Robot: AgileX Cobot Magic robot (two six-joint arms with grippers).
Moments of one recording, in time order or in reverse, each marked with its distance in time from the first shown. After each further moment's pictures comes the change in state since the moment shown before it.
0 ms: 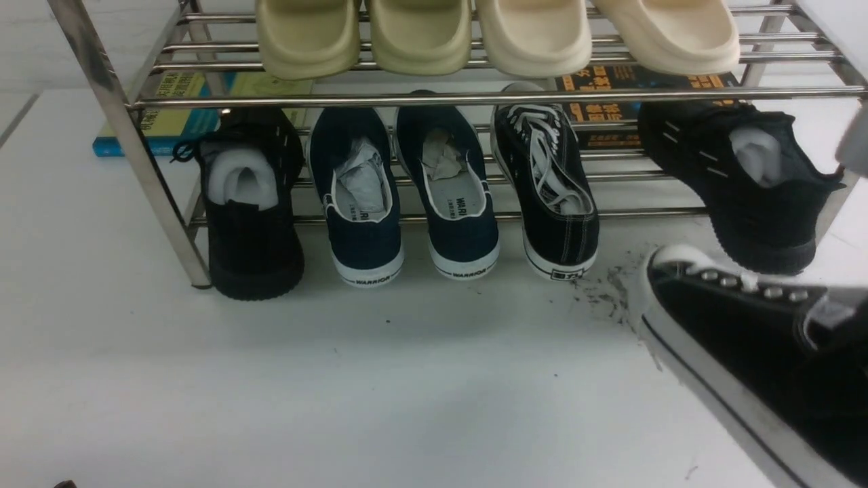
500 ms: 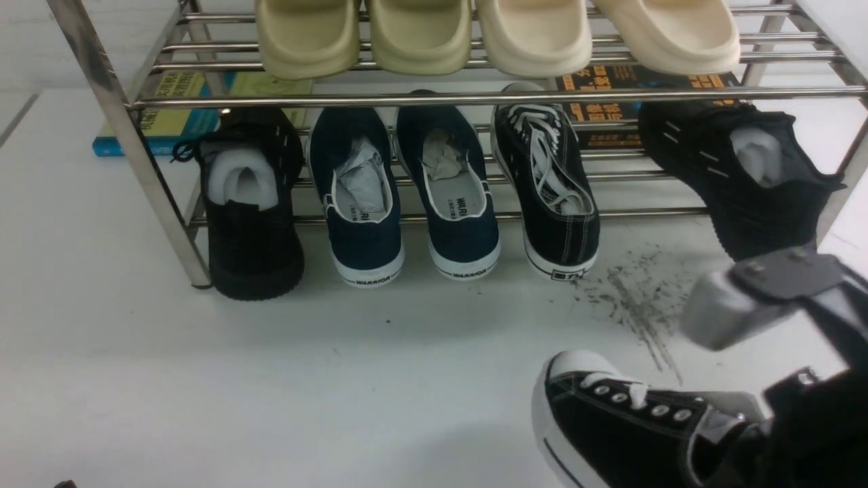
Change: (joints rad) right arm 0.420 0.099 0.102 -0.113 -0.208 0.243; left arm 0.000 0.000 0.000 0.000 -0.001 0.000
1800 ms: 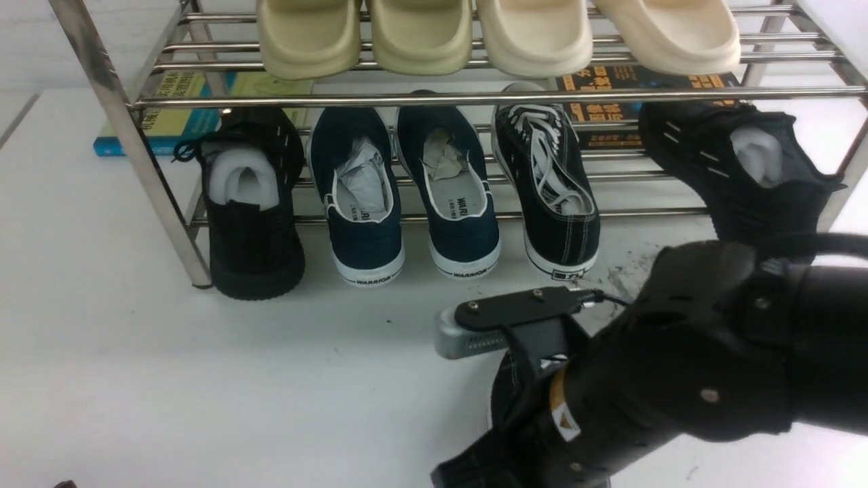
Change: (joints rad) right arm 0.169 0.498 -0.121 -0.311 -0.319 0.458; left arm 0.000 0.000 0.000 0.000 0.000 0.000
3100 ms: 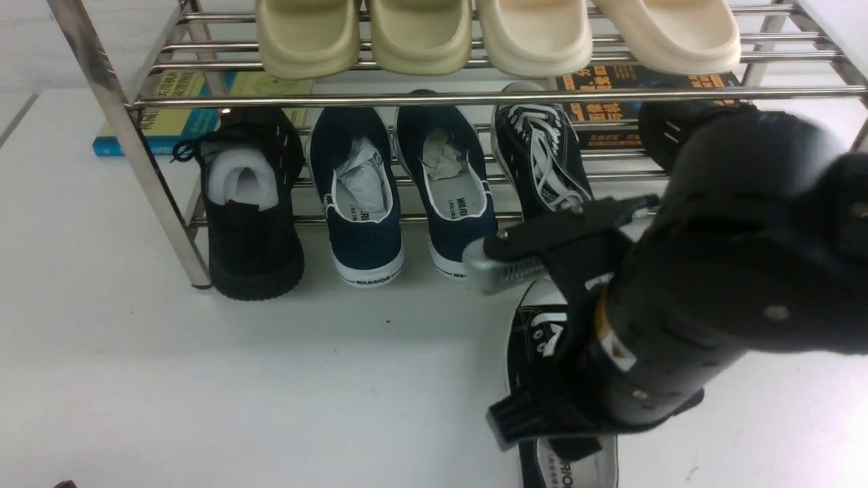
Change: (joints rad) right arm 0.033 -0.097 -0.234 -0.200 0.446 -0.004; left arm 0.000 0.000 0.000 0.000 0.000 0.000
